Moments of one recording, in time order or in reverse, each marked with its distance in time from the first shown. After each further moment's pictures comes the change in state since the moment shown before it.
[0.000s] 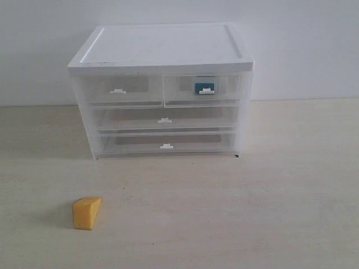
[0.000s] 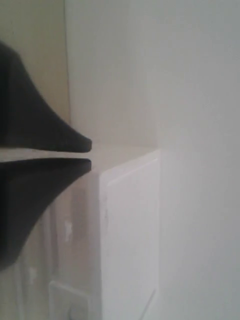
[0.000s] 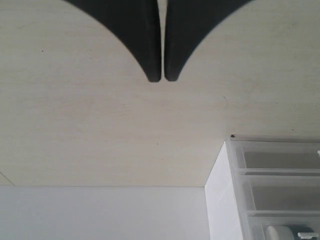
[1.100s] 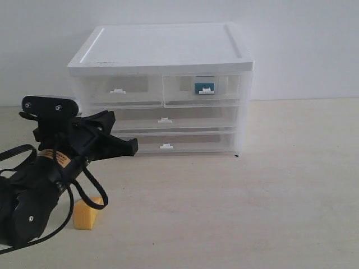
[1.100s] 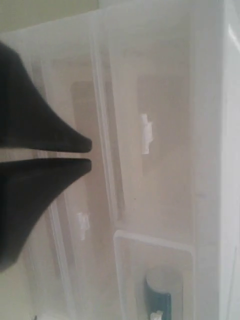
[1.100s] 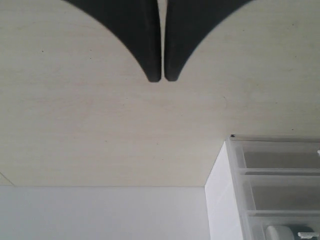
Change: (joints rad) left arm -0.453 0.872 -0.105 -0.459 -0.734 0.282; right arm 0.000 0.000 0.000 0.000 0.000 0.000
